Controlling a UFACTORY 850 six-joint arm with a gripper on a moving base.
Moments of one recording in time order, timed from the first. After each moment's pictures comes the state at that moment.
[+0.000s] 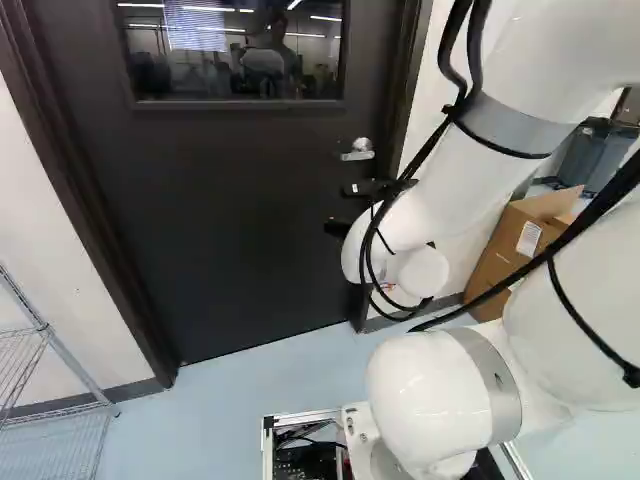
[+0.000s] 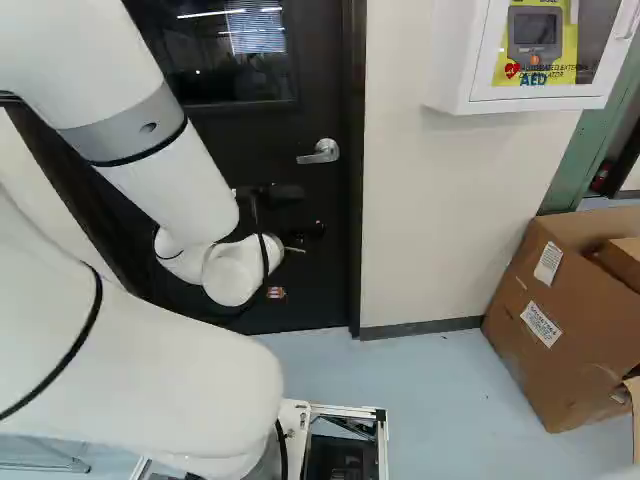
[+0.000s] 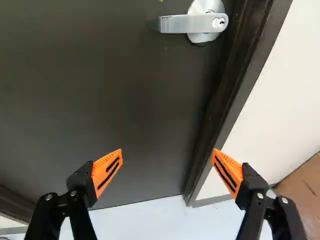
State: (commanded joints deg) arm 0.0 15.3 -5.6 0.0 50.0 0.0
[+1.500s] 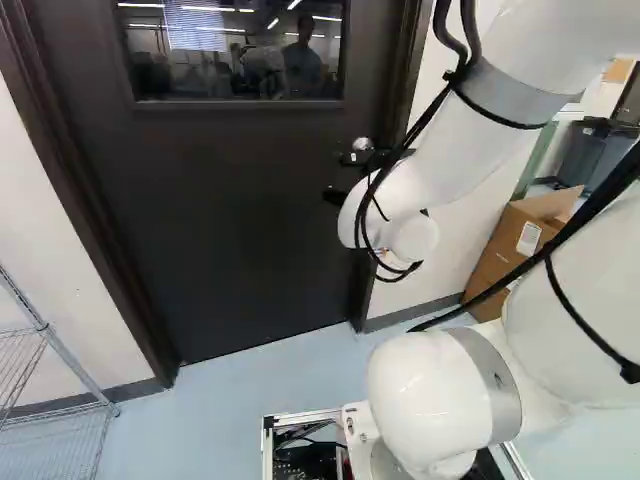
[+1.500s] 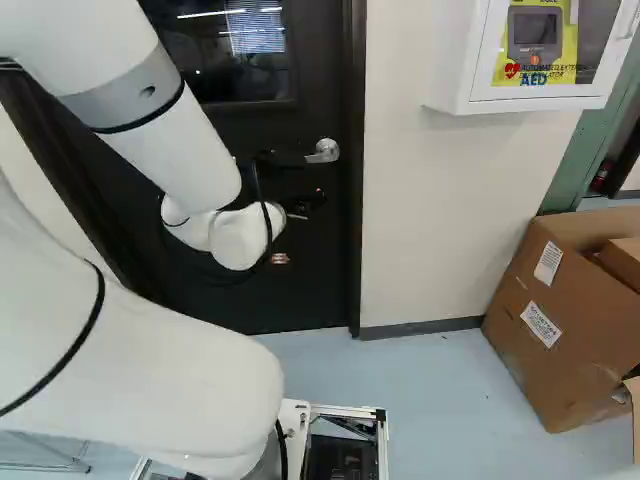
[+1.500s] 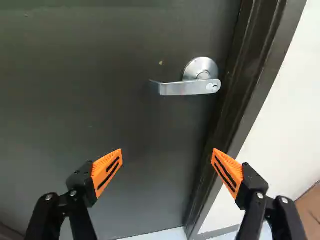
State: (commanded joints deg) arm 0.0 15.2 -13.8 0.0 50.0 0.0
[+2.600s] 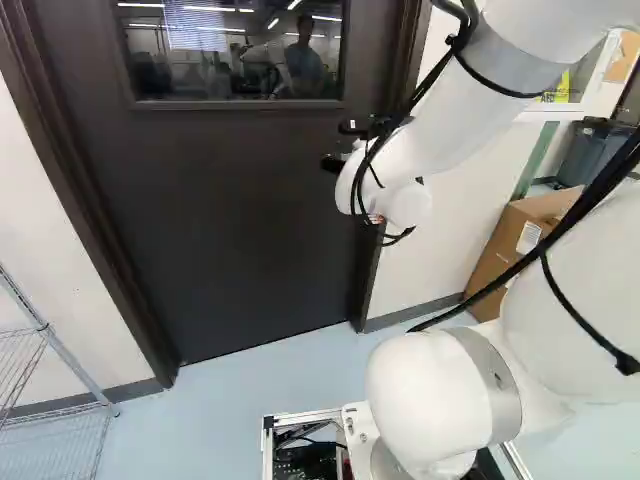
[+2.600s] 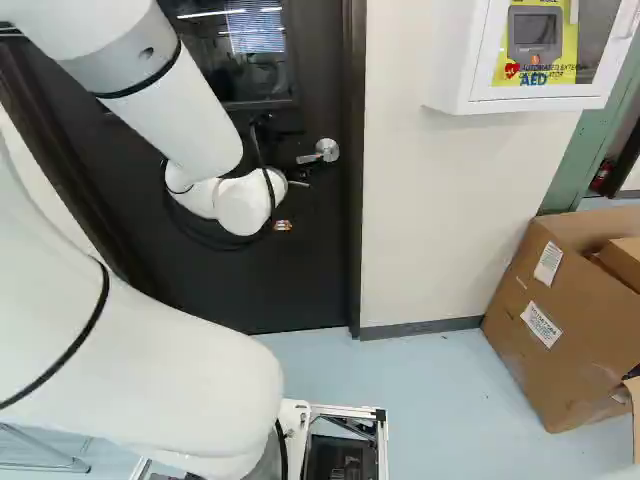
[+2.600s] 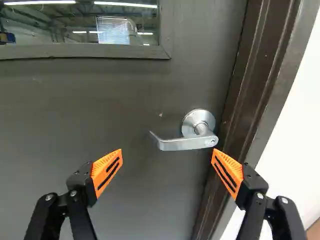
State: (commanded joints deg) arm 0.0 14.0 -22.2 -0.7 50.0 0.0
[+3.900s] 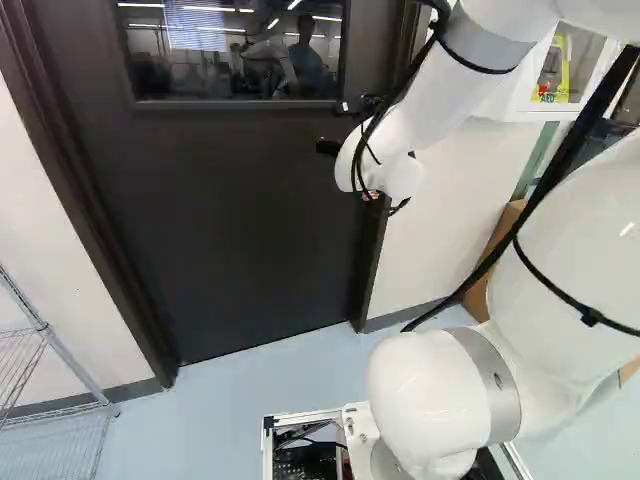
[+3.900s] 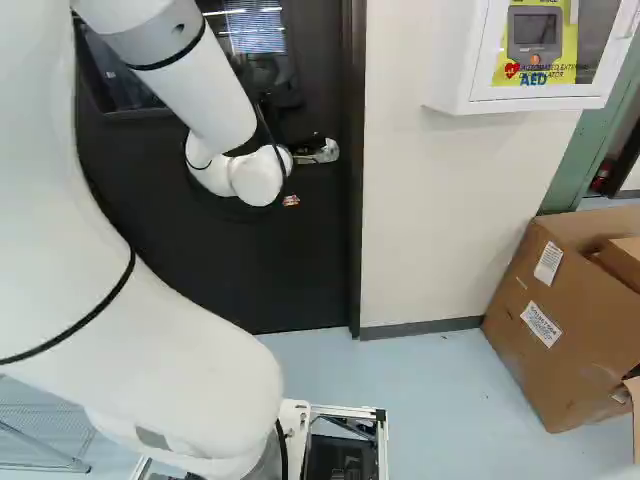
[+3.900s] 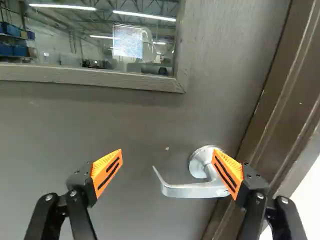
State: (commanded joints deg) arm -1.4 7.0 -31.3 -7.4 50.0 0.0
